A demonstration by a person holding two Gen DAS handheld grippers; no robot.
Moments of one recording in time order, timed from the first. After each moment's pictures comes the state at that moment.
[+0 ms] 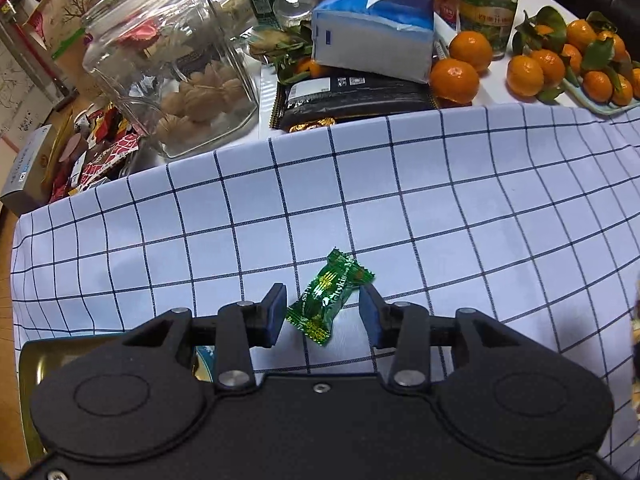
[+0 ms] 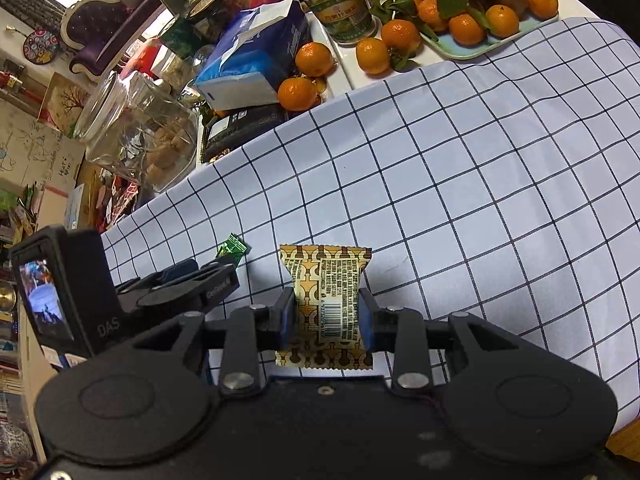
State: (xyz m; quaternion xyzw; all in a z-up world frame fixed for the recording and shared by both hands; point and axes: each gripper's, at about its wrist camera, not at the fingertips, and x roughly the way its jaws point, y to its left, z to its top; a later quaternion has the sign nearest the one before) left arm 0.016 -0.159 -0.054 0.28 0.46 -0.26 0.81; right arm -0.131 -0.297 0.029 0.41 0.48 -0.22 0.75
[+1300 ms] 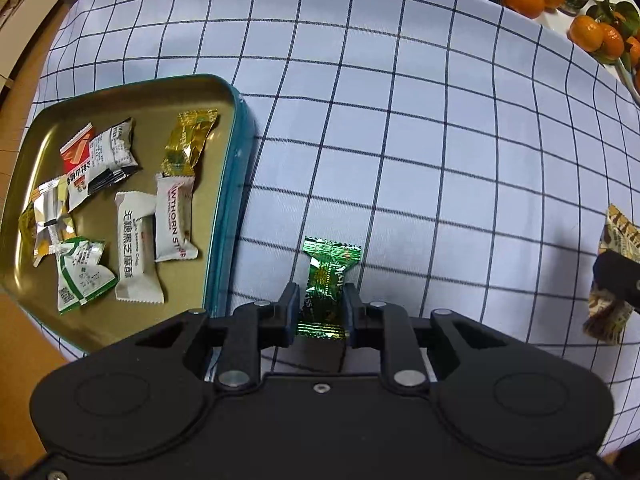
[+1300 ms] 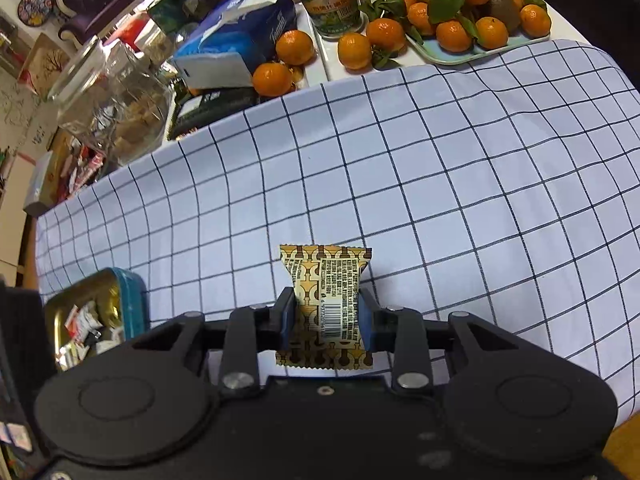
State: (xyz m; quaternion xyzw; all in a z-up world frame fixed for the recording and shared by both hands) left arm -0.043 -0.107 -0.057 0.17 0.62 -0.12 0.75; right arm -0.135 -0.288 0.010 0.32 0.52 -0.24 0.75
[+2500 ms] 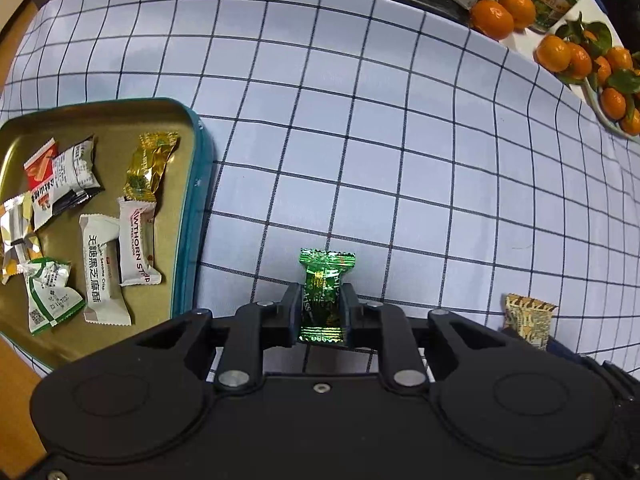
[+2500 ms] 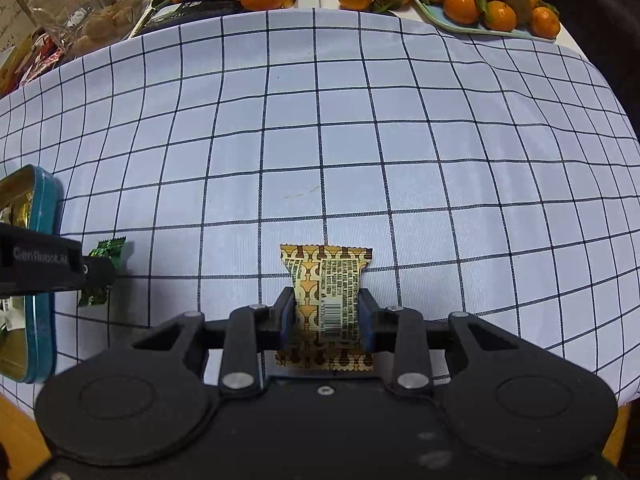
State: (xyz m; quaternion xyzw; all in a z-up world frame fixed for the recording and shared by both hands) left arm -0.026 -0.113 -0.048 0.12 0.64 -0.18 0.74; right arm -0.141 -0.252 -0.039 0.20 0.60 -0.25 0.74
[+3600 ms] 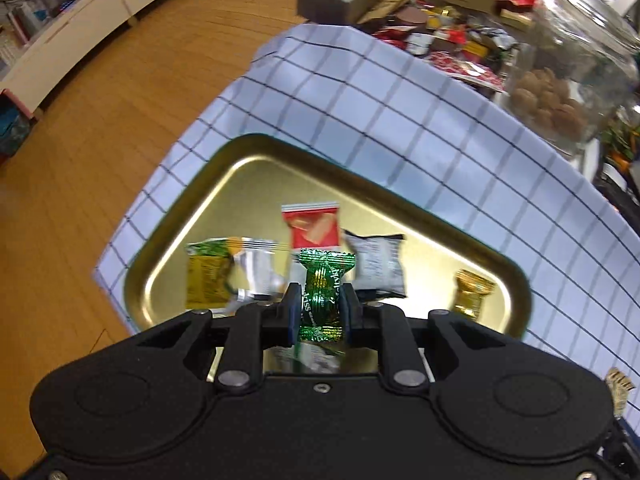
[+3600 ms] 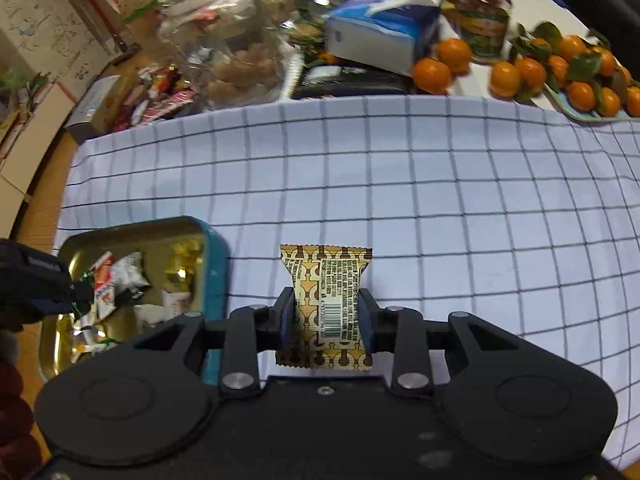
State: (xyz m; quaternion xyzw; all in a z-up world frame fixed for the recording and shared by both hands) left arm 0.067 0.056 -0.002 0.03 0.56 0.04 0.83; right arm -0.058 -0.167 0.016 0.23 0.51 -0.16 0.81
